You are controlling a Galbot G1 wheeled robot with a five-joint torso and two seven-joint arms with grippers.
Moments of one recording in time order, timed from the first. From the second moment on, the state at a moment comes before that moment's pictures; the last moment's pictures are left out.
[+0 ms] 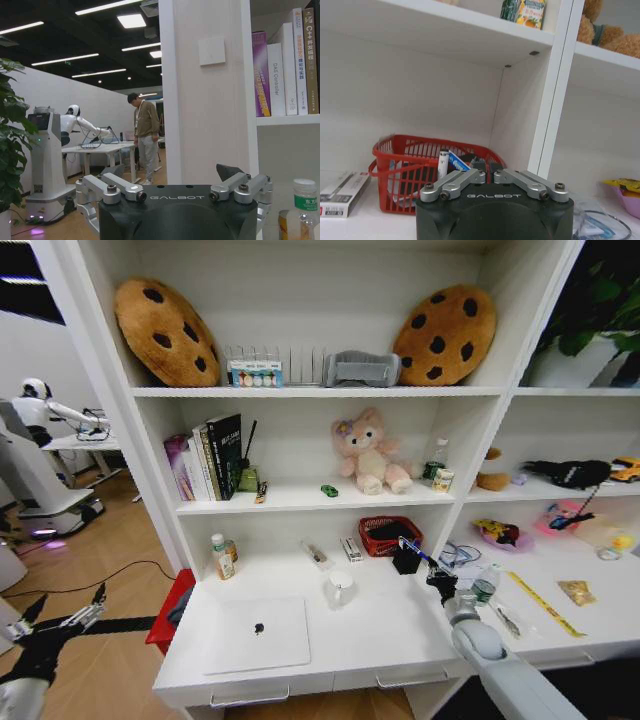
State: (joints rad) left arm 1.97 -1.06 -1.17 -2.13 -0.72 -0.13 -0.14; right arm -1.16 0.89 0.40 1.51 0.49 0.15 0.20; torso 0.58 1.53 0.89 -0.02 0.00
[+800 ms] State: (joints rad) left arm 1.97 -1.06 -1.17 -2.13 -0.72 -0.13 -0.14; right arm -1.11 0.89 0.39 1.46 0.72 0.03 0.21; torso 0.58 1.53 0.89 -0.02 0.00
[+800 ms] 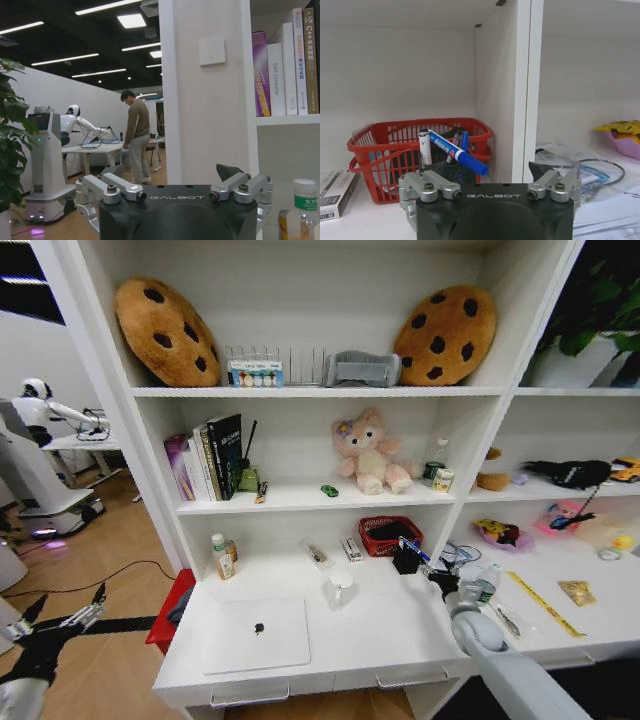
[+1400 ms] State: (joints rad) left arm 1.97 -1.06 -1.17 -2.13 -0.72 -0.13 -0.14; right arm -1.08 0.89 0.38 1.44 0.74 0.02 0.20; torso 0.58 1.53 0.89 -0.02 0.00
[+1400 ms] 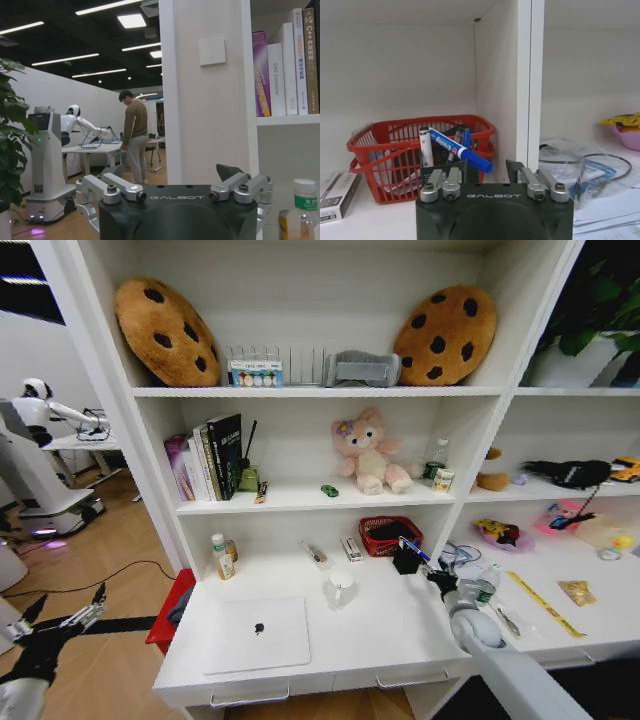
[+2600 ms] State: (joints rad) left arm 1.97 -1.06 -1.17 -2.13 -0.72 -0.13 -0.14; right arm -1.18 0.99 0.41 1.83 1.08 -0.10 0.34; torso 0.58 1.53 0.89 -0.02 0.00
